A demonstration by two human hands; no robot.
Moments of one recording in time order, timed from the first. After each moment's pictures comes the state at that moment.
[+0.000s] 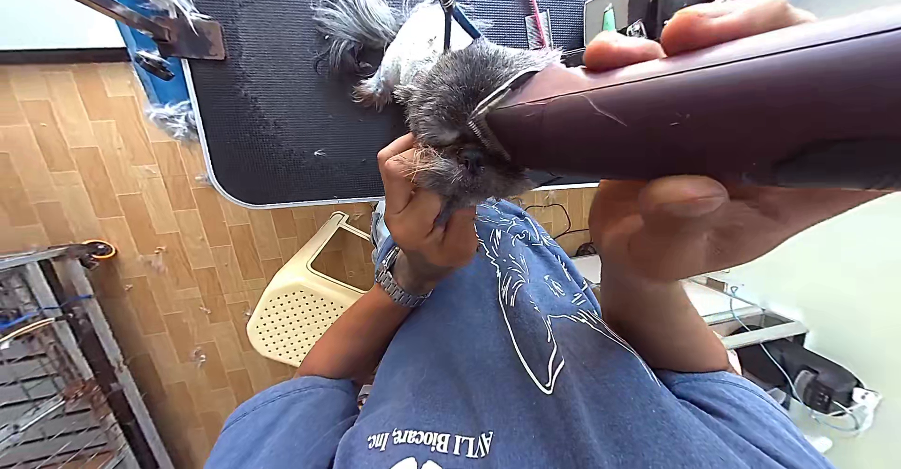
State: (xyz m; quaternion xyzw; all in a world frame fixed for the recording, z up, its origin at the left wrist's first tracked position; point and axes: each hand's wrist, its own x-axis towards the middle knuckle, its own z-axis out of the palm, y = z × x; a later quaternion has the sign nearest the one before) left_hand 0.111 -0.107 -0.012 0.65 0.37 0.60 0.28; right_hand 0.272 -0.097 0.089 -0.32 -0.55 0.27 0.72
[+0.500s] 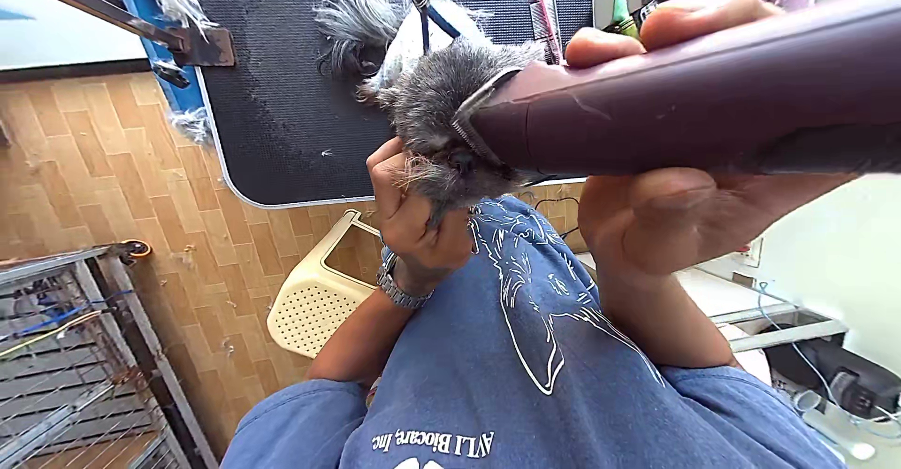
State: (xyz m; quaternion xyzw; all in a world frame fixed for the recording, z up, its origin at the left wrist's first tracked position) left_hand 0.107 -0.111 -0.012 0.66 0.39 0.59 0.27; right_hand 0.274 -0.097 0.078 -0.31 -0.53 0.28 0.74
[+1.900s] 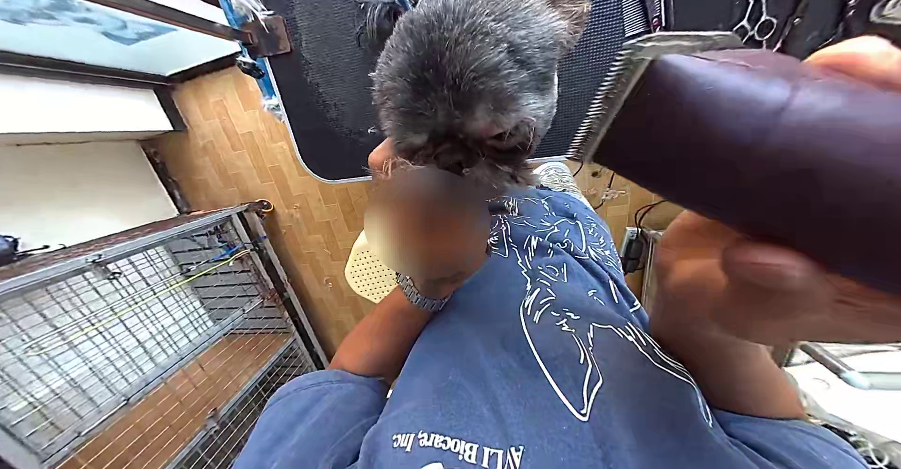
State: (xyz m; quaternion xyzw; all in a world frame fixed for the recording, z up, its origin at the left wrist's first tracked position) left_hand 0.113 -0.116 0.000 0.65 0.44 0.55 0.30; right_hand 0.321 -0.161 0.044 -0.46 -0.45 0.26 0.72
